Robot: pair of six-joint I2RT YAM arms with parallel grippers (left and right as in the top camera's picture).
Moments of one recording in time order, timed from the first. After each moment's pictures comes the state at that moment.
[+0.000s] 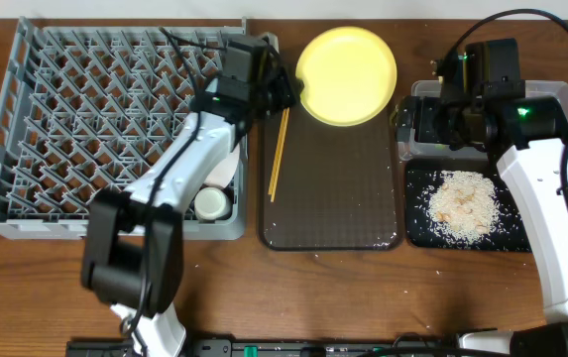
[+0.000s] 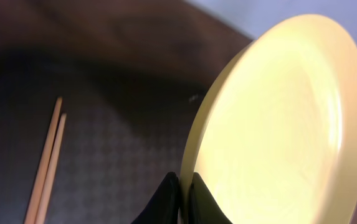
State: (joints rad) left arm -0.32 1.88 1.41 -0.19 0.37 -0.69; right arm 0.13 1.54 1.49 -0.98 -0.19 0.21
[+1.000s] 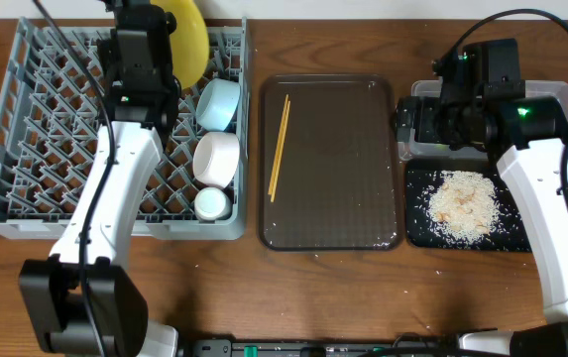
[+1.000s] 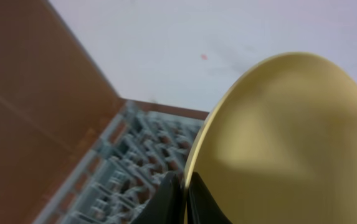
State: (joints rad) left arm -0.08 1.66 1.41 -0.16 -0.61 0.07; right arm 0.13 1.54 1.49 -0.98 -0.19 0.21
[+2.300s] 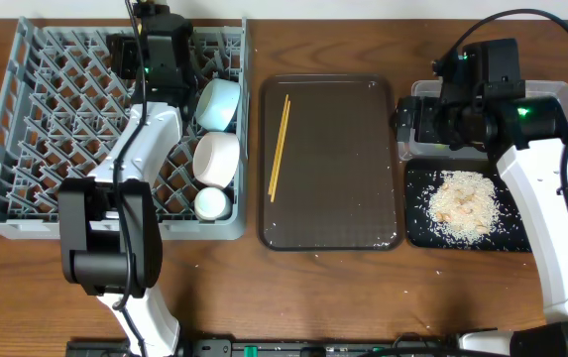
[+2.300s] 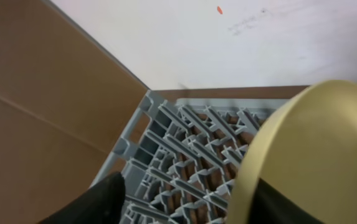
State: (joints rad) left arm -0.08 1.94 1.41 0.10 -0.79 0.31; right arm 0.13 1.54 1.49 -0.98 -0.19 0.21
